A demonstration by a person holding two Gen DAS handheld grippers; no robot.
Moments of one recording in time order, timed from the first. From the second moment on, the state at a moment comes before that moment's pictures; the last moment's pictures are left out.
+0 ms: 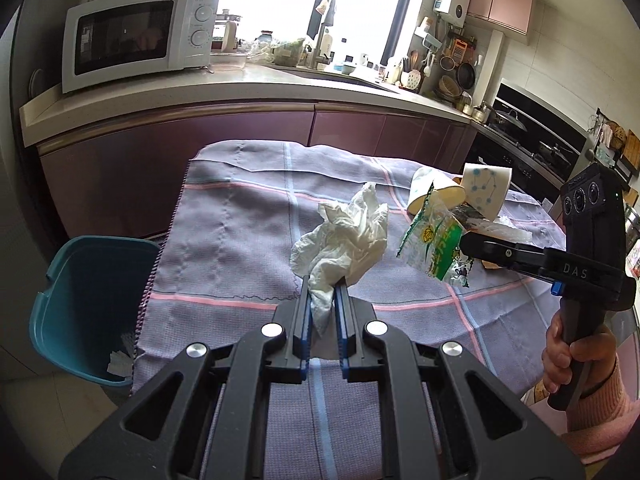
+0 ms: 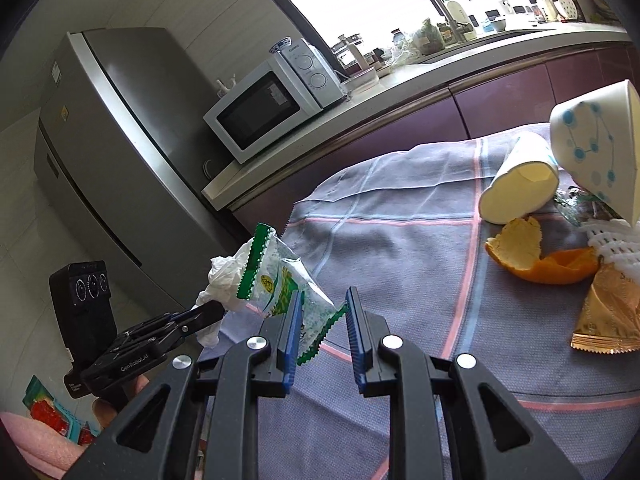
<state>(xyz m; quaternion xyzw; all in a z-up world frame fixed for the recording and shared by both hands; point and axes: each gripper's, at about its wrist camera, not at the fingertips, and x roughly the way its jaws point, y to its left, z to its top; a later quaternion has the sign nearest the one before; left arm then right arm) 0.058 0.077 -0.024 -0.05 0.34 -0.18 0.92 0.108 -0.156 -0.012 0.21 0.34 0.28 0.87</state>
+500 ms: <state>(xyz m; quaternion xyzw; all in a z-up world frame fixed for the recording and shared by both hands) 0.053 0.138 -0.020 -0.07 0.33 -0.11 0.93 0.140 -0.086 -0.008 0.18 0.37 0.34 0.85</state>
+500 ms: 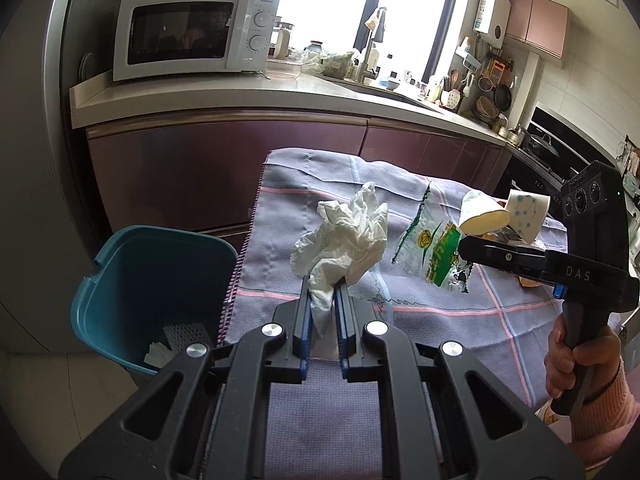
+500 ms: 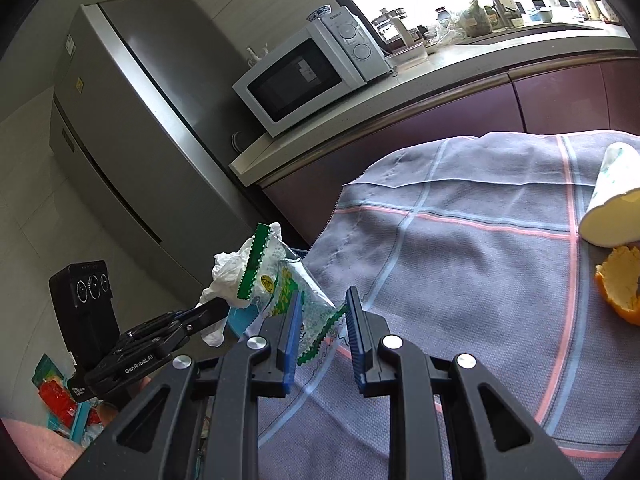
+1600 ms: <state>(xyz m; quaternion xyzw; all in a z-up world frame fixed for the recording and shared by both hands) 0.072 0.237 -0.041 -0.11 0.34 0.00 0.93 0.199 0.030 -0.008 0.12 0.41 0.39 0.81</state>
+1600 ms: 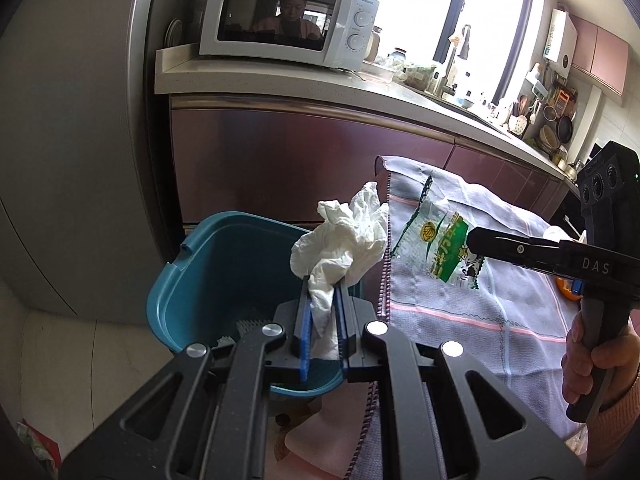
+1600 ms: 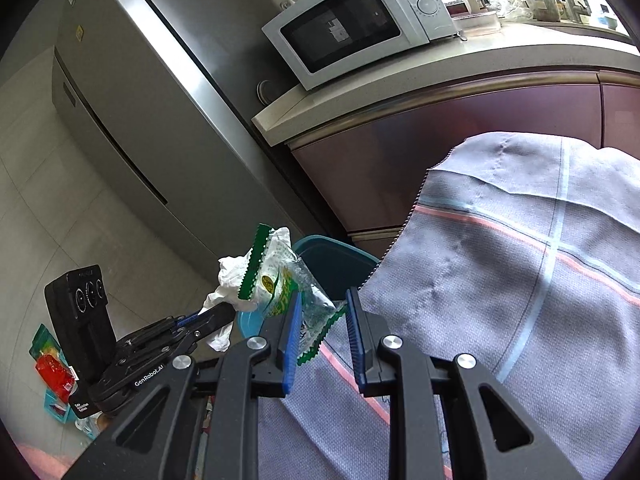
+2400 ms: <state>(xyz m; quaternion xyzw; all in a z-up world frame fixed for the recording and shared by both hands) 0.110 0.273 -0.094 -0.12 0.39 0.07 0.91 0.240 0.102 -0.054 0.06 0.49 0.35 0.80</state>
